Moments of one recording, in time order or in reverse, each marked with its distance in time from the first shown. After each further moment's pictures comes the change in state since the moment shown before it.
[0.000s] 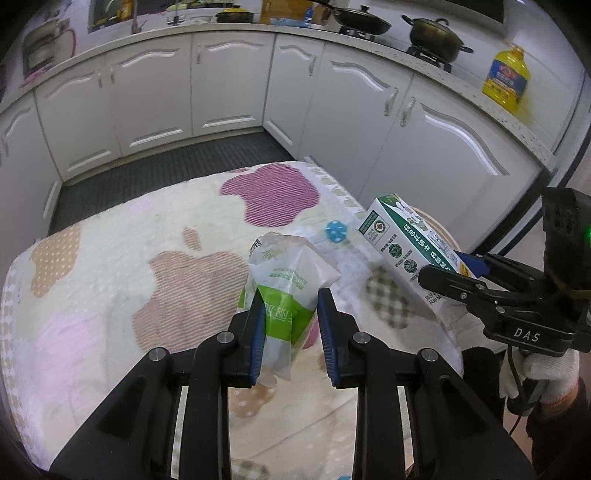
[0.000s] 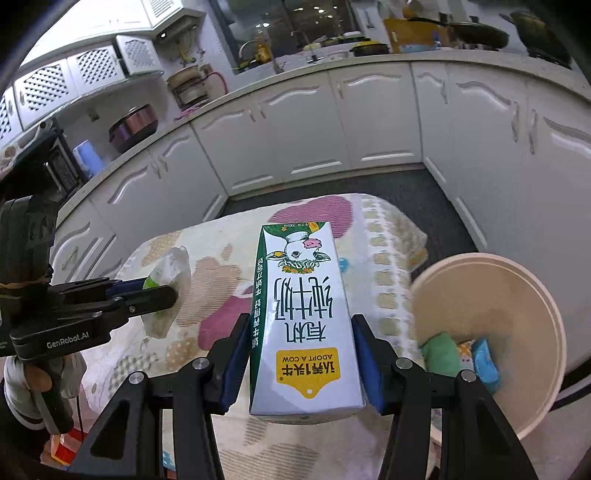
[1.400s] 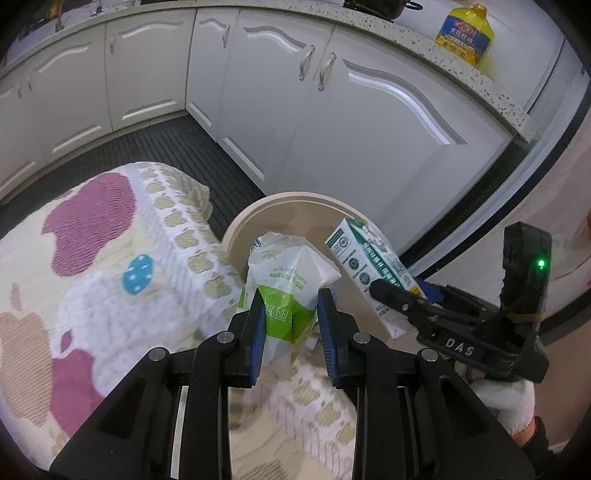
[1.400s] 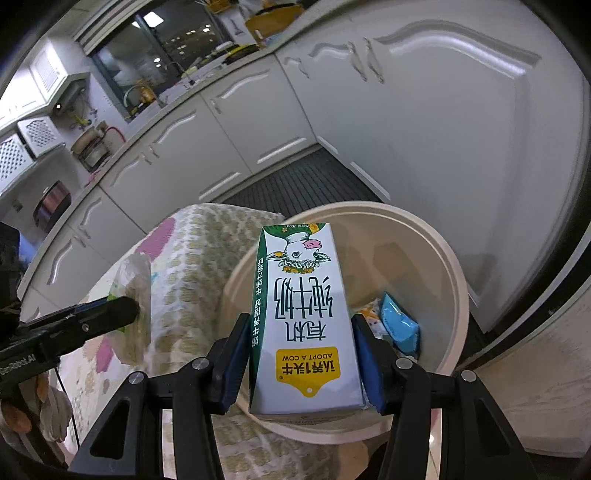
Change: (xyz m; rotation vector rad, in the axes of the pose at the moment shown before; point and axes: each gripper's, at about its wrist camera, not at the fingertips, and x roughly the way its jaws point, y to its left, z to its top) left arm 0.109 -0.144 0.051 0.078 0.109 -0.191; right arm -0.035 -0.166 -0.043 0.350 -0.022 -0.183
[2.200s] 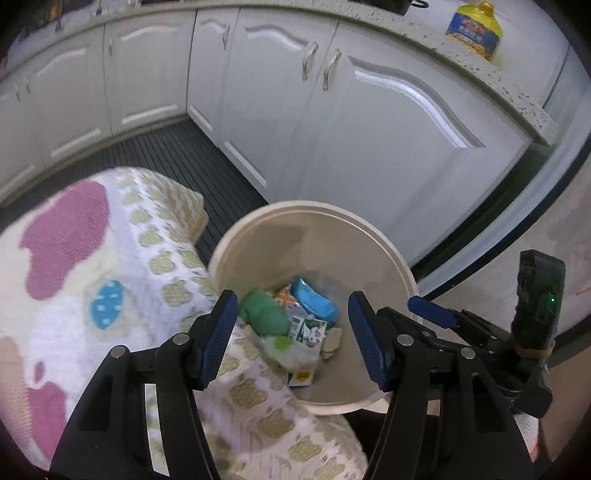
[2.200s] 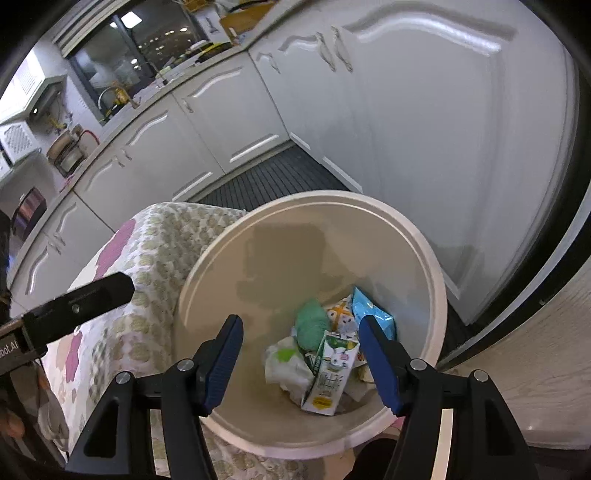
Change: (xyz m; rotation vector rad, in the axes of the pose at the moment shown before) left arm 0.033 -0.001 0.010 0.008 -0.043 0.036; right arm 0.004 -0.020 -0.010 0.021 -0.015 -0.094
